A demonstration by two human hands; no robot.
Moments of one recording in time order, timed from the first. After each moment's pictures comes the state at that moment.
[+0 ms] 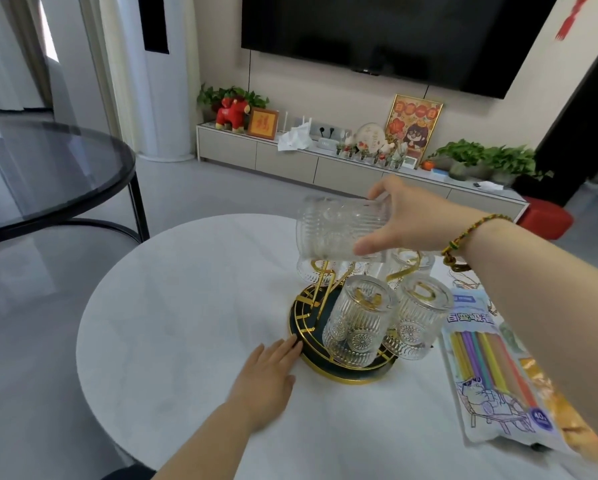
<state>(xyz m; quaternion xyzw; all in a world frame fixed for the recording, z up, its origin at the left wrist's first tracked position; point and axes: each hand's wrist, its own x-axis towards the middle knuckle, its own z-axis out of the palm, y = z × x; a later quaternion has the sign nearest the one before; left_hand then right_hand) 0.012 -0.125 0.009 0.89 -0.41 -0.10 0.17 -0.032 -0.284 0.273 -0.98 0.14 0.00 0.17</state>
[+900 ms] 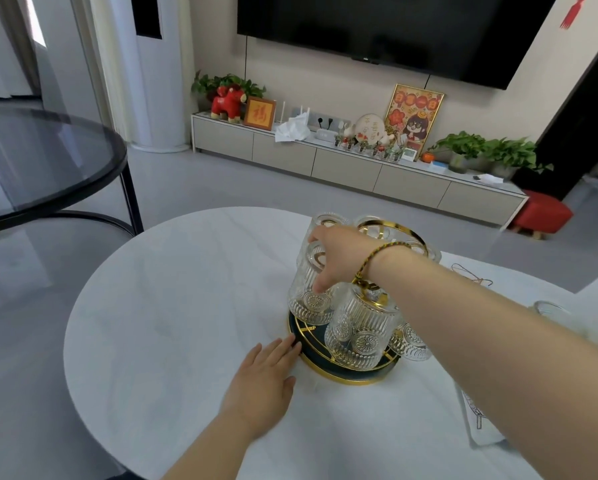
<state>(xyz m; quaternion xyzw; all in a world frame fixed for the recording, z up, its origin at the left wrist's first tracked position) 0.012 -0.124 0.002 0.89 -0.40 -0.07 0.21 0.024 -0.260 0.205 -0.99 0.08 0.11 0.06</state>
